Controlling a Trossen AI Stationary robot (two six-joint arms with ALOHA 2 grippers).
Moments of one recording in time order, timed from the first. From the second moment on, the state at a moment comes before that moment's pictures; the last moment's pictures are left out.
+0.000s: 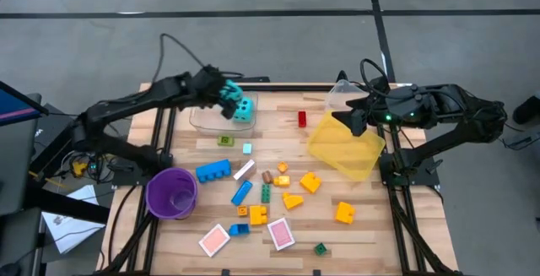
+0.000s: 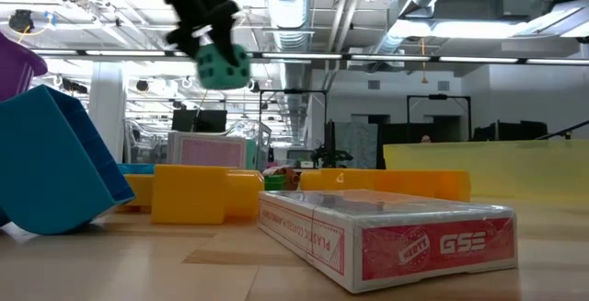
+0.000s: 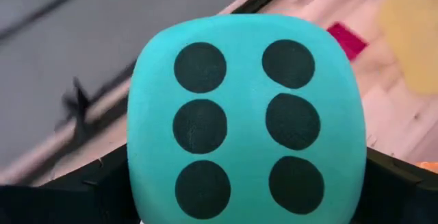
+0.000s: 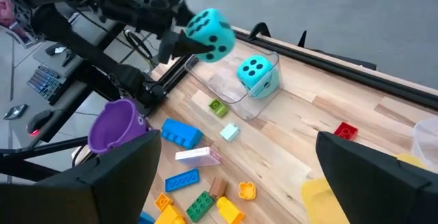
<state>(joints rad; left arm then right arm) 0.46 1.30 1.20 -0.79 -0.30 -0.32 0.16 1.11 1.60 -1.09 0.53 0.86</state>
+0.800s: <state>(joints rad) 0.51 1.19 0.78 -0.59 -0.37 -0.74 0.13 1.11 1.60 -1.08 0.53 0.87</state>
